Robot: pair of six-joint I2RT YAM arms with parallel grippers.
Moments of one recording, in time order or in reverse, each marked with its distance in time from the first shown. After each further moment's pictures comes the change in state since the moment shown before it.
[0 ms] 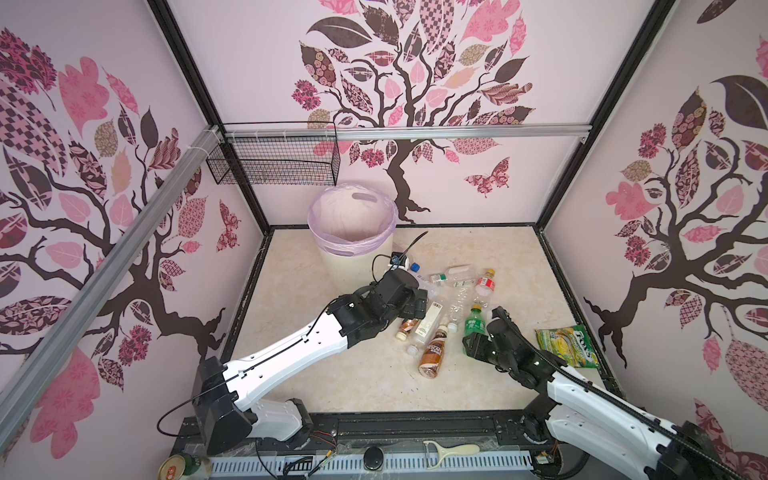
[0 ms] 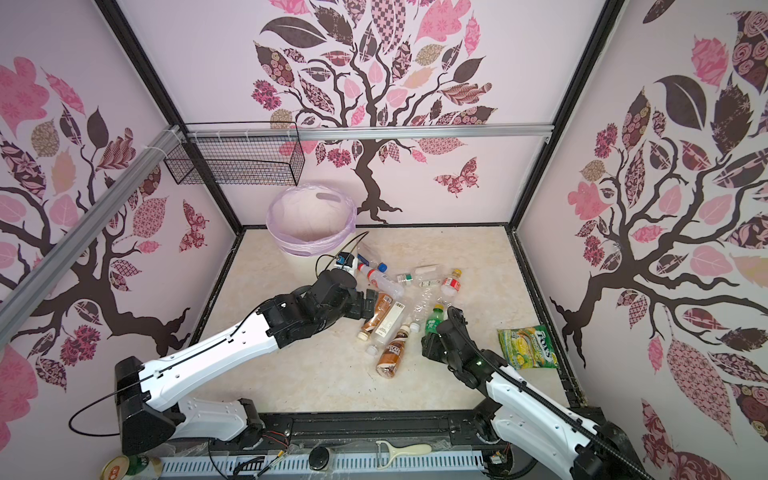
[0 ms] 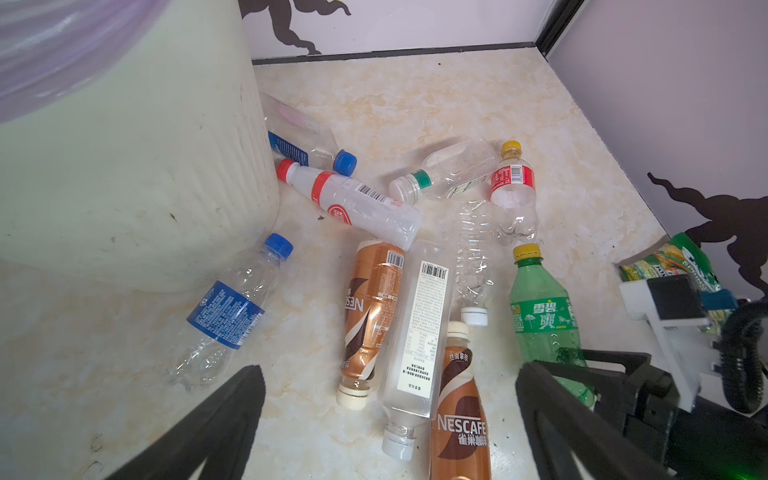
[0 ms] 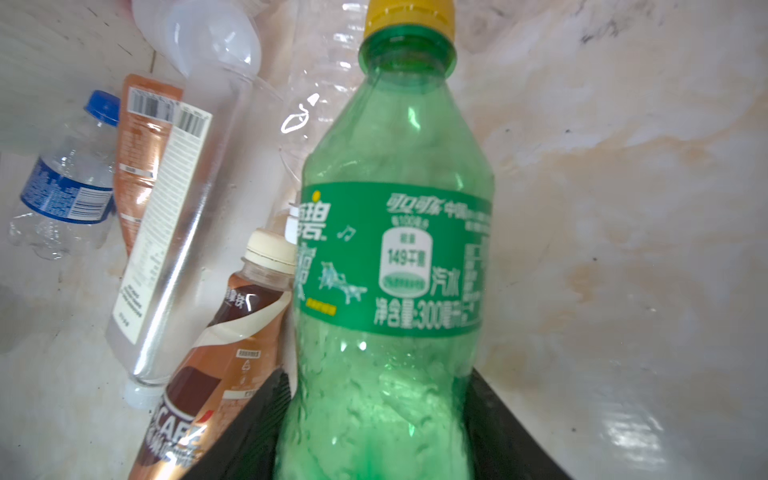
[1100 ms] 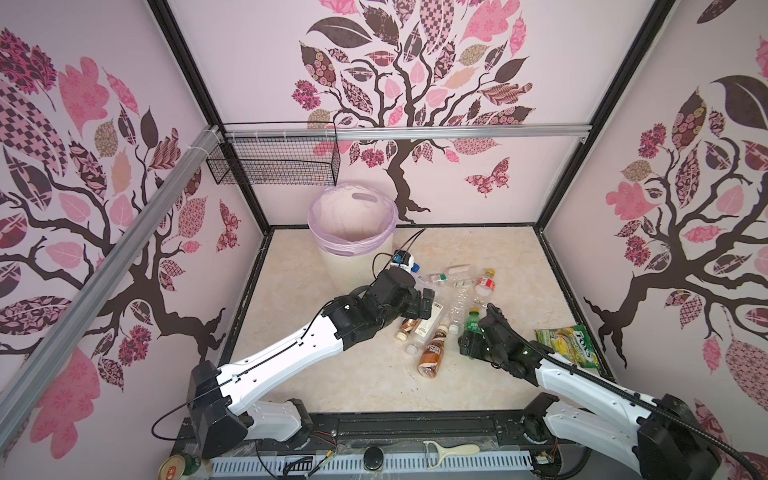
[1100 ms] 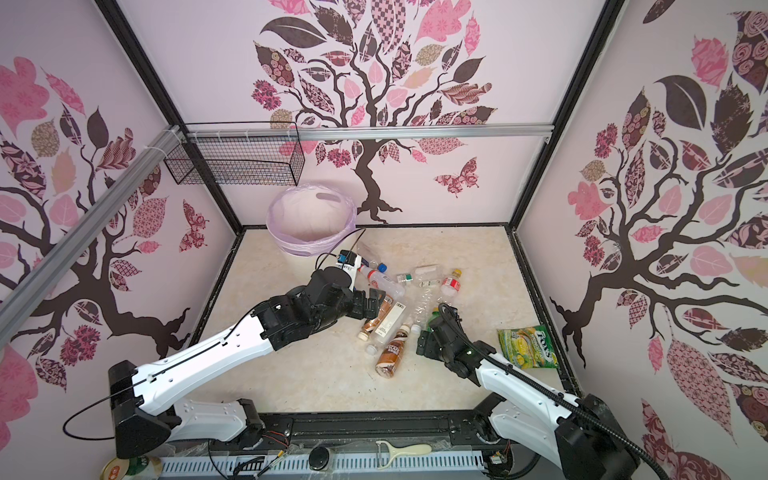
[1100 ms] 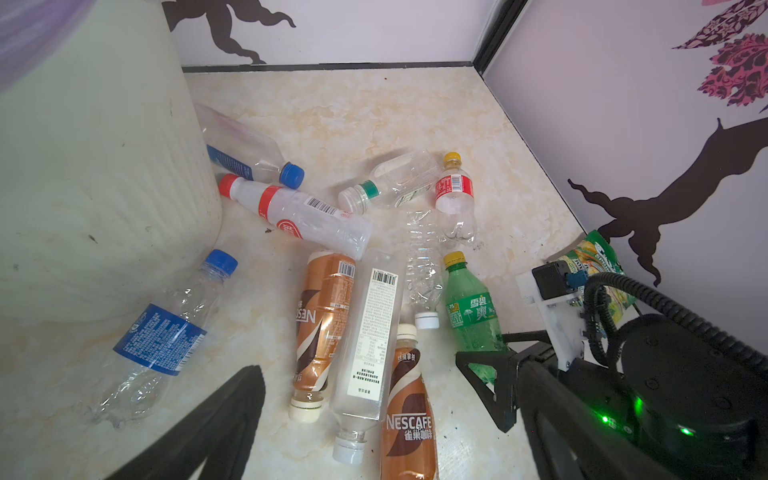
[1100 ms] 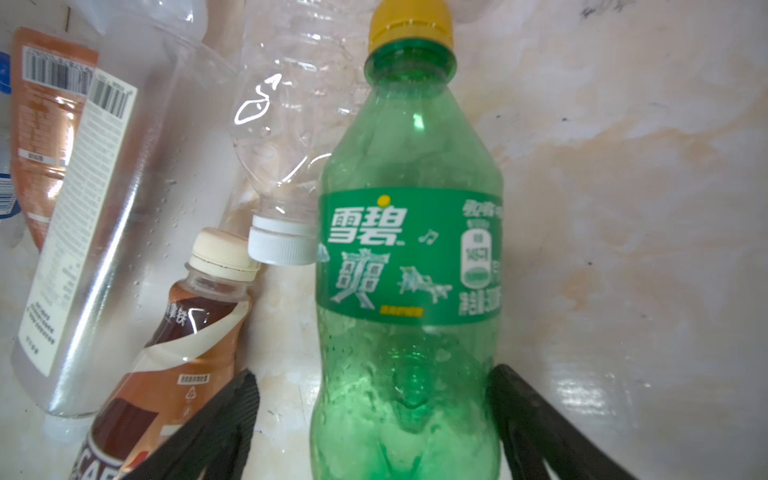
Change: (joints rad) left arm 0.000 -0.034 -0.031 0.090 0.117 -0.003; right arm 0.002 0.188 0.024 0.034 0.017 -0.002
